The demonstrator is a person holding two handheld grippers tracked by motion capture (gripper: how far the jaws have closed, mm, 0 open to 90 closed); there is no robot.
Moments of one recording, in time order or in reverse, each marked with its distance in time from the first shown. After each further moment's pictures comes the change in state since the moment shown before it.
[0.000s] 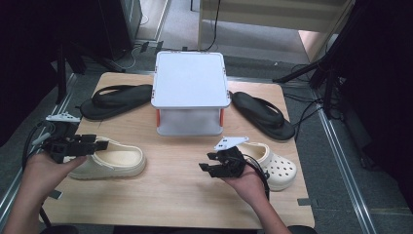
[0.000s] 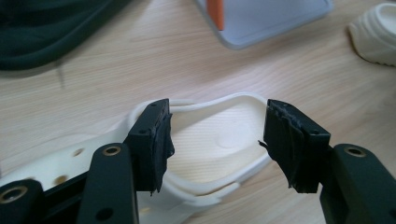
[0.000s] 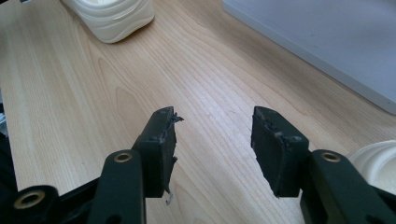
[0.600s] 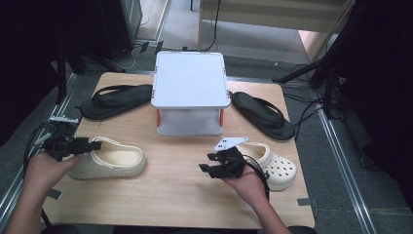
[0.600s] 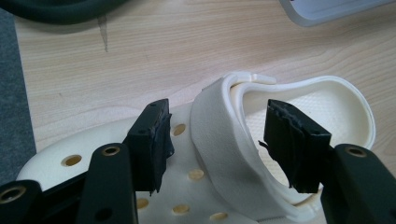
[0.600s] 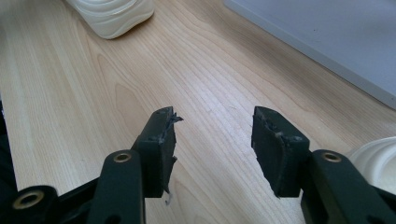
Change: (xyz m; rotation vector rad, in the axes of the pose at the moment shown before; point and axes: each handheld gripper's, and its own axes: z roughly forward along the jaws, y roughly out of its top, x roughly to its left) left arm 0.040 -0.015 0.032 0.056 0.100 -0.082; right arm 0.000 -0.001 0.001 0.015 0.001 0.005
